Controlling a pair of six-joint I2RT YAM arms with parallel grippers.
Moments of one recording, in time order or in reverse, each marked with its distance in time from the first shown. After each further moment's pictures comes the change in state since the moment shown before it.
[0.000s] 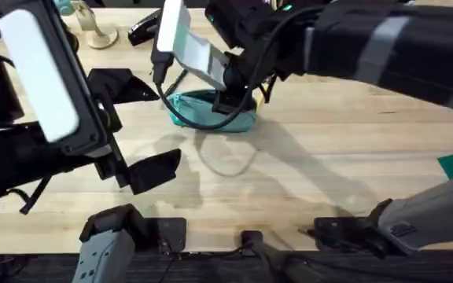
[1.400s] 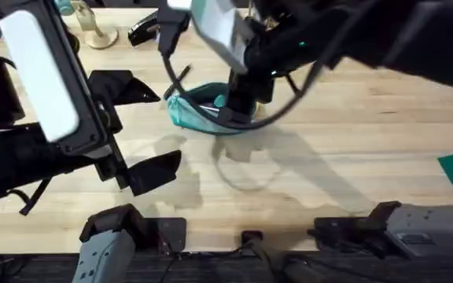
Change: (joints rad) left arm 0.000 0.000 0.000 -0.012 0.000 0.000; right arm -0.004 -0.226 0.004 -0.090 0.005 0.073
